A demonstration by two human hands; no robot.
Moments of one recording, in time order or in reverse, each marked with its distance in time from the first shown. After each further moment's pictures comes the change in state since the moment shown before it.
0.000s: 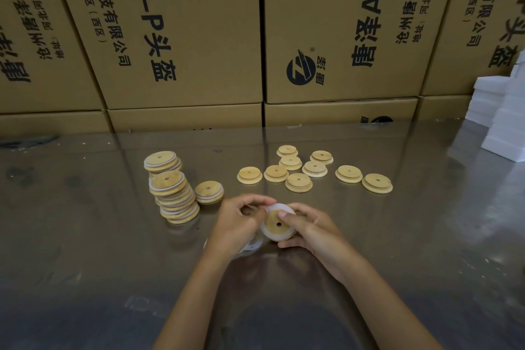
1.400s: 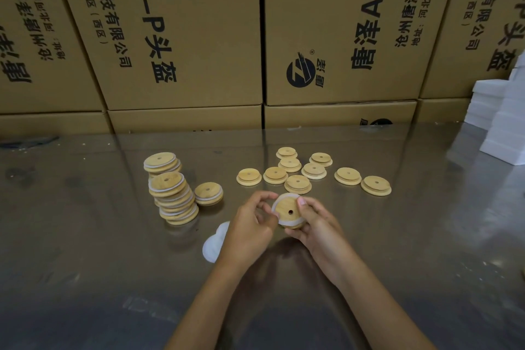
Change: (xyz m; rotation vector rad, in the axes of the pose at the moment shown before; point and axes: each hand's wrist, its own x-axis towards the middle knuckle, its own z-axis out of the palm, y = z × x) left_hand 0.000 -0.011 0.024 0.070 0.027 0.119; right_hand 0.005 0.003 -0.001 0.264 0.118 -0.071
